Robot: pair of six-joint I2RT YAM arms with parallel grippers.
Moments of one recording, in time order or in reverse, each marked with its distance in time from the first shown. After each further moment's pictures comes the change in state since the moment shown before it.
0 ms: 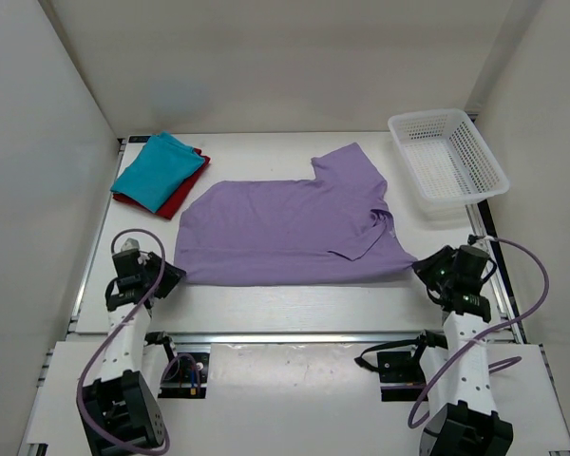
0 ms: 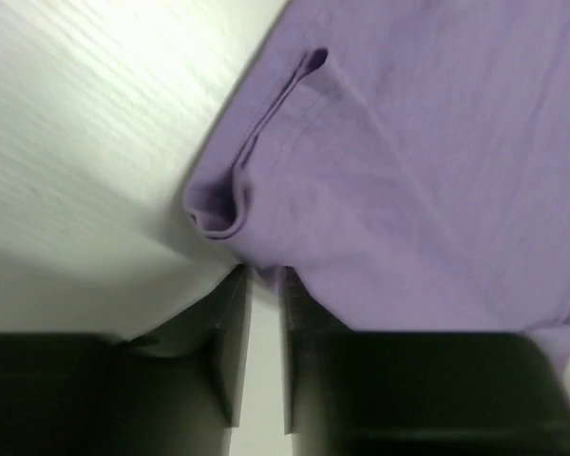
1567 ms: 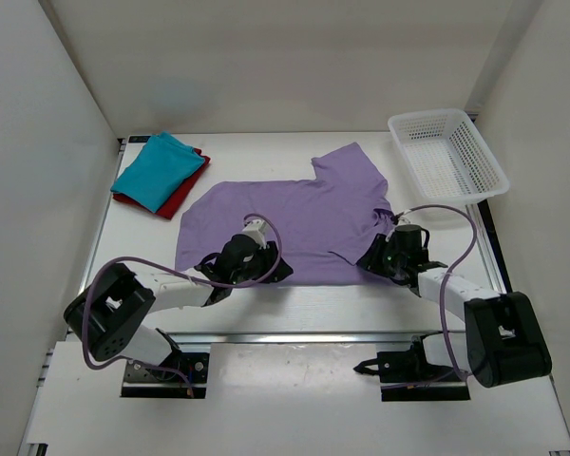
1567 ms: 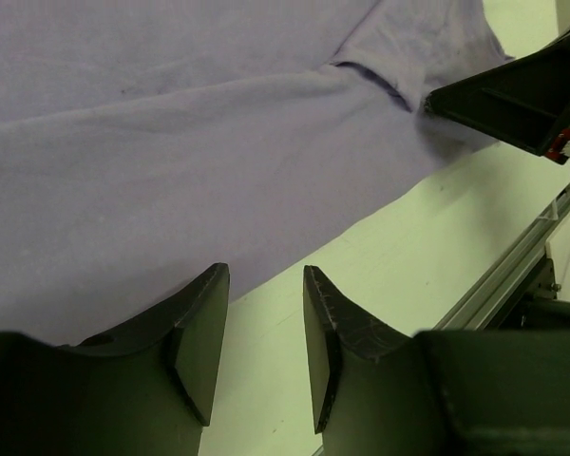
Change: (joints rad) left arm -1.065 0.605 0.194 0.662 -0.148 -0.090; right arm 0.515 0.606 0.058 0.442 0.001 -0.074
